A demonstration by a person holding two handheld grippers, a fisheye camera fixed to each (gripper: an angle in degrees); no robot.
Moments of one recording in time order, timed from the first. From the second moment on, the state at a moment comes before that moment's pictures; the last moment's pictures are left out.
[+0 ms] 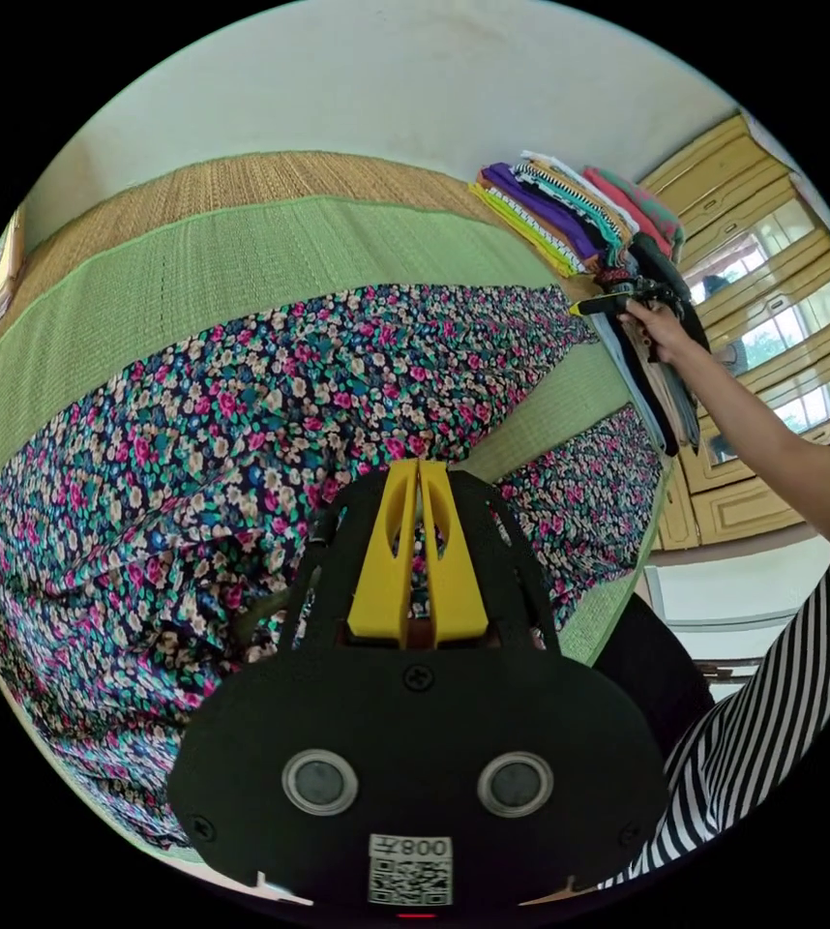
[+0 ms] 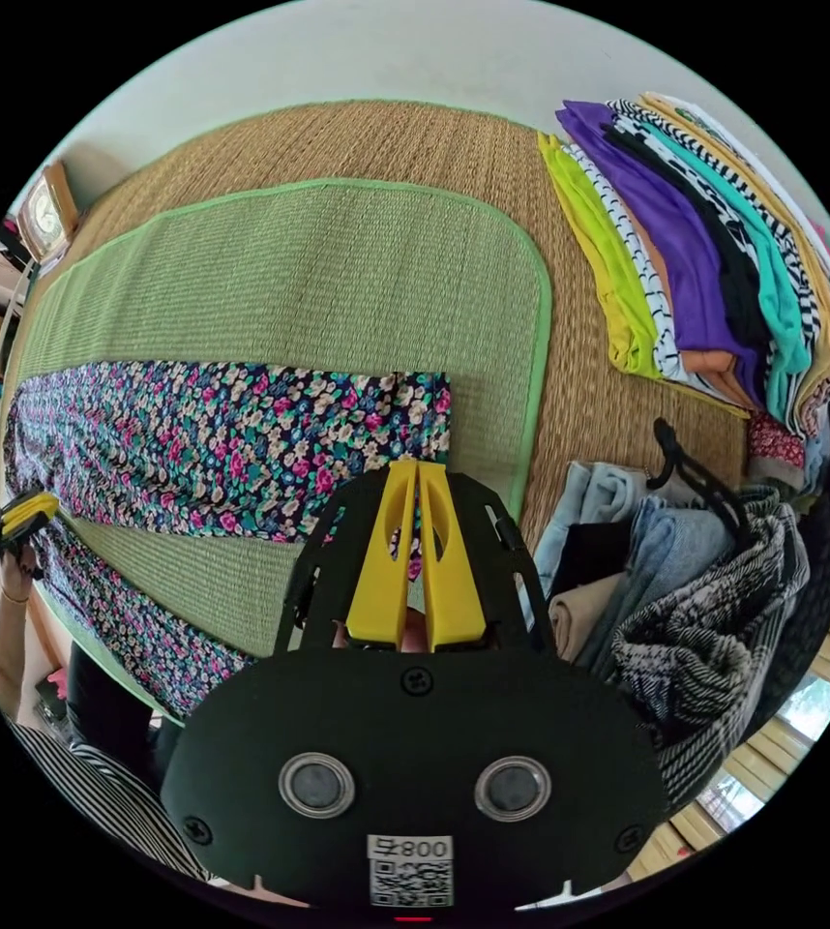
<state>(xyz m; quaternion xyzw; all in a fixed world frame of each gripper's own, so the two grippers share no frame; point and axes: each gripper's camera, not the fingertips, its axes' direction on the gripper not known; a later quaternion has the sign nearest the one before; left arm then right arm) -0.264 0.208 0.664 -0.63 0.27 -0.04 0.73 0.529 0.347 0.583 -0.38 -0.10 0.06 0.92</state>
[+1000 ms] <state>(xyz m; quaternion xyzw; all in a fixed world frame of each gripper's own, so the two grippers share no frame) -0.353 0.180 0.536 -0.66 0.22 -0.09 0.72 0.487 0.431 0.496 -0.32 -0.19 0.12 0.92</state>
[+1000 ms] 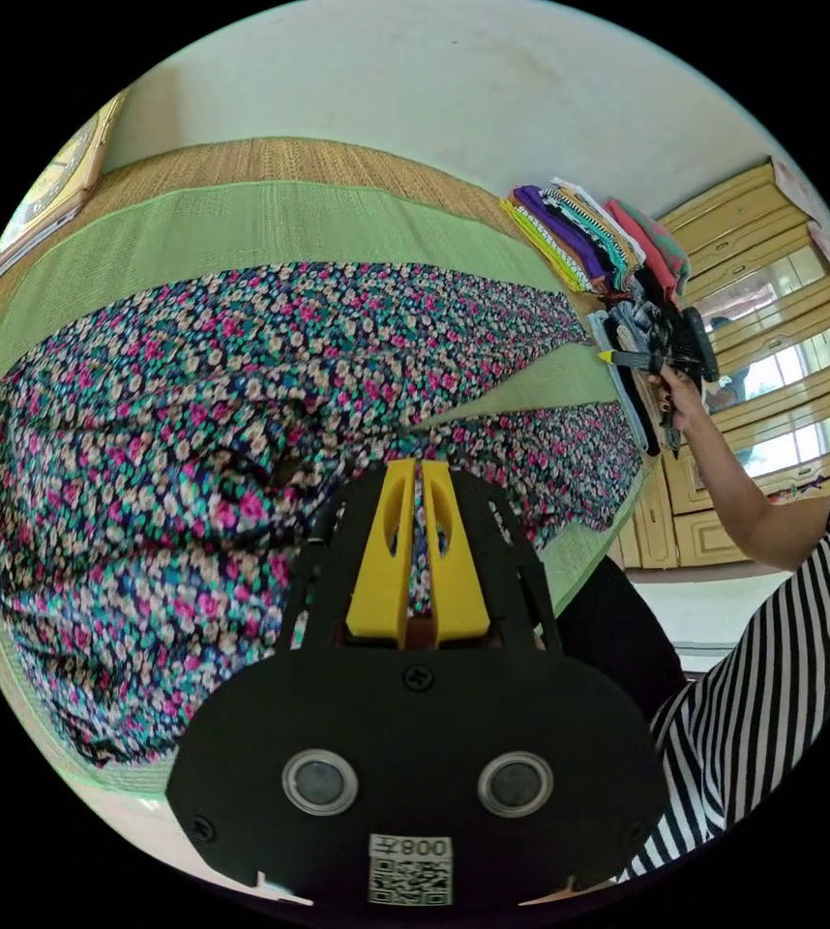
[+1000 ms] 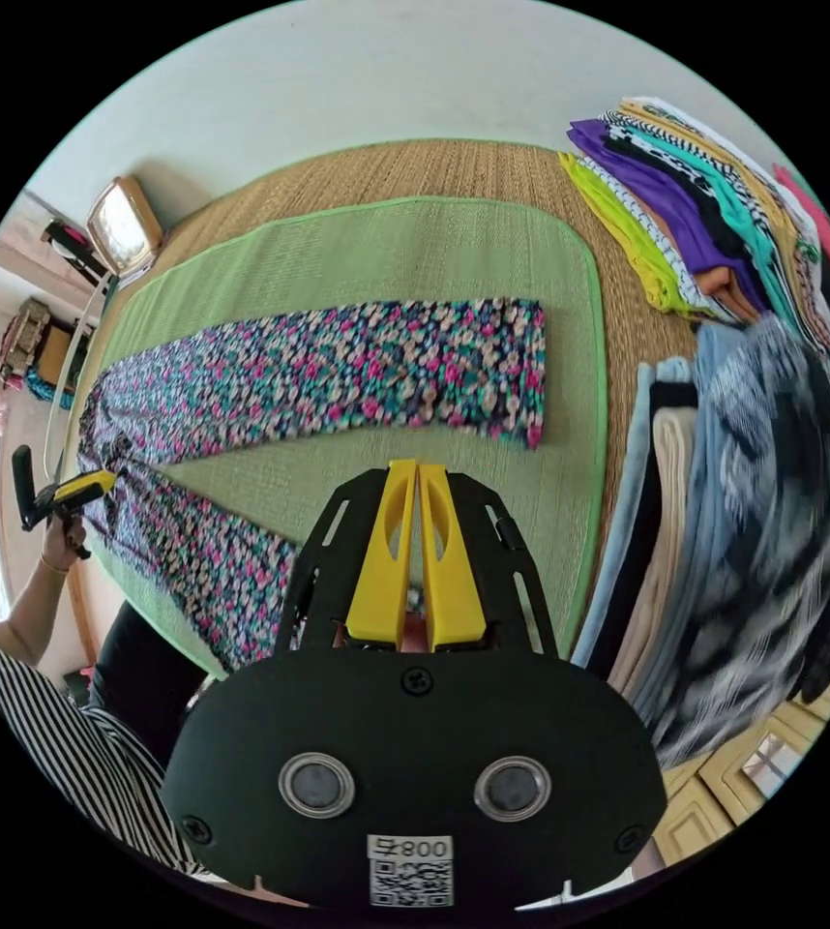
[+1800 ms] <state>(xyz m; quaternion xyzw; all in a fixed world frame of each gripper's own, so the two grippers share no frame) -0.390 0.158 0.431 -0.71 0.22 -0.08 0.66 0.442 0.494 0.495 -0.32 -0.21 0.16 0.91</state>
